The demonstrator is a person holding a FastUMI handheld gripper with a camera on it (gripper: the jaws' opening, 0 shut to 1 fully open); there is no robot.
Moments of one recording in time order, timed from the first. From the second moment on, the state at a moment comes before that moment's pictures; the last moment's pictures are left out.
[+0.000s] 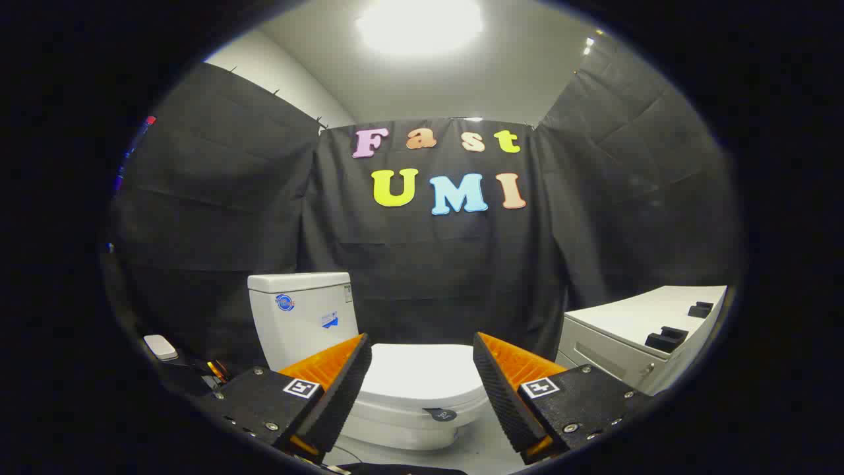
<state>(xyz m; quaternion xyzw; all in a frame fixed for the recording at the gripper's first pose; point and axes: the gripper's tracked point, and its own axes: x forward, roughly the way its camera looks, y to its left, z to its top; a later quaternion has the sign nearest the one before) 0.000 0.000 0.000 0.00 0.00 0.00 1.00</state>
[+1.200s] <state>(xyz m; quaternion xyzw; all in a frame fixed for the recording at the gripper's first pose) 0.016 -0.007 -0.007 0.02 0.00 -0.02 1.00</state>
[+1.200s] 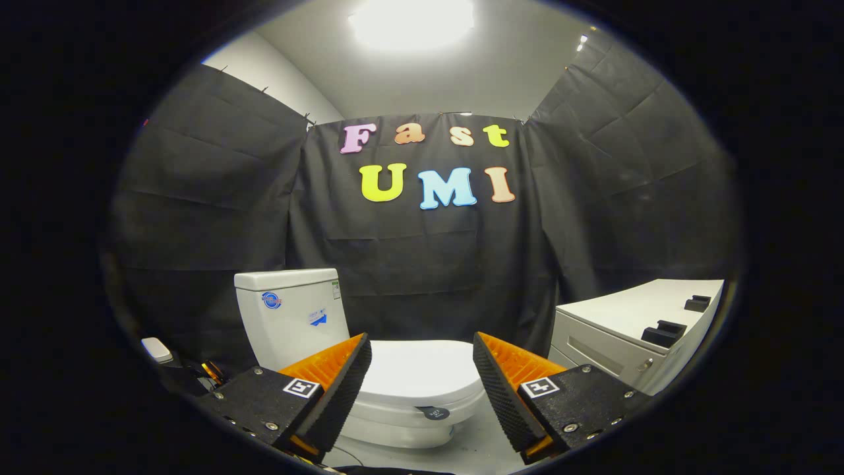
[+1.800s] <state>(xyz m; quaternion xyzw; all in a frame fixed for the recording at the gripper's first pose) 0.085 -0.039 -0.033 0.21 -0.01 -0.05 0.98</state>
